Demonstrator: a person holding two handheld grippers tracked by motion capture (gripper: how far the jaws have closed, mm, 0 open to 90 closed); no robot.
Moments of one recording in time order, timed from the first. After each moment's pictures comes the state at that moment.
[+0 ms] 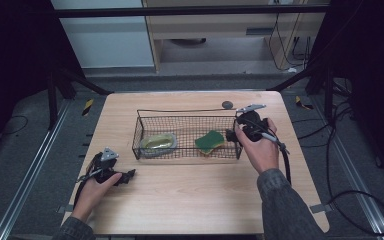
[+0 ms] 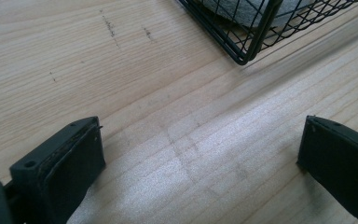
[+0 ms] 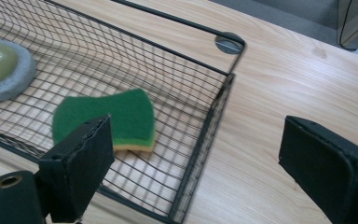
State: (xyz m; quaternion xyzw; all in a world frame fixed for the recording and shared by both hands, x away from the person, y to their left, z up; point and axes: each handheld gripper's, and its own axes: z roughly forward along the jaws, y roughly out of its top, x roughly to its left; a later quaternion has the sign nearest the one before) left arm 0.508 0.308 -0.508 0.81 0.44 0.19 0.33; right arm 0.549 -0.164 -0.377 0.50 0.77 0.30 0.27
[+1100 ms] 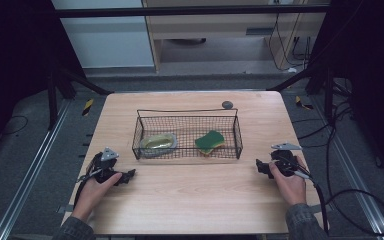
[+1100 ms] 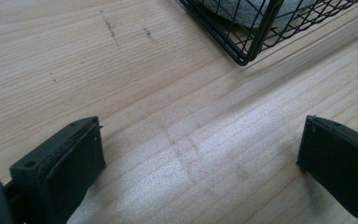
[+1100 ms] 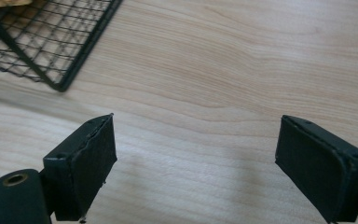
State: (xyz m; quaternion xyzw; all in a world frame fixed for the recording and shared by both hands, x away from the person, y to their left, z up) left arm 0.508 0.308 -0.508 0.81 0.44 0.19 0.33; right arm 0.501 -0.265 -0.492 0.57 0.72 0.31 0.24
